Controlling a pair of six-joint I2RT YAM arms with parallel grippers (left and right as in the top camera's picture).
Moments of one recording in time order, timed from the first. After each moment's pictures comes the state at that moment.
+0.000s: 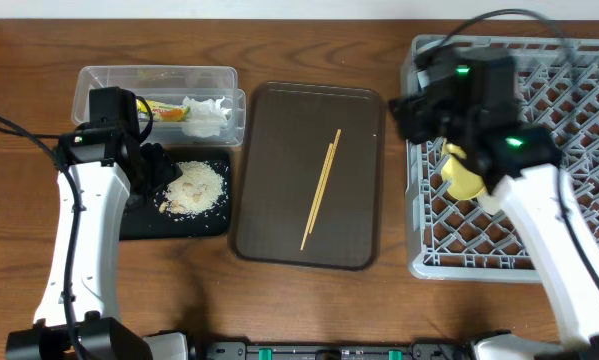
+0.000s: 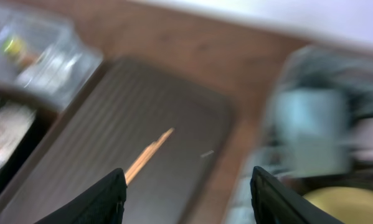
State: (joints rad) left arm 0.14 1.46 1.25 -1.14 -0.12 -0.55; right arm 0.27 1.48 1.33 -0.61 -0.23 0.01
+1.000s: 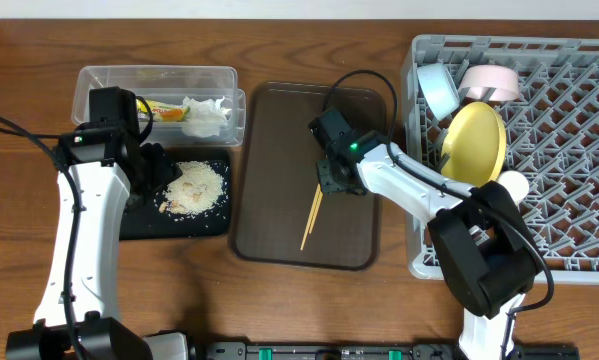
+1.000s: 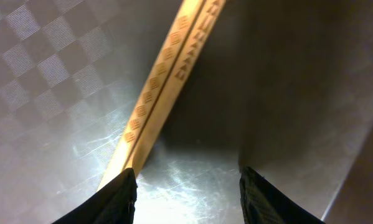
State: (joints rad) left arm 0.14 1.46 1.25 -1.14 -0.12 -0.55; right arm 0.61 2.00 1.33 -0.62 0.08 0.43
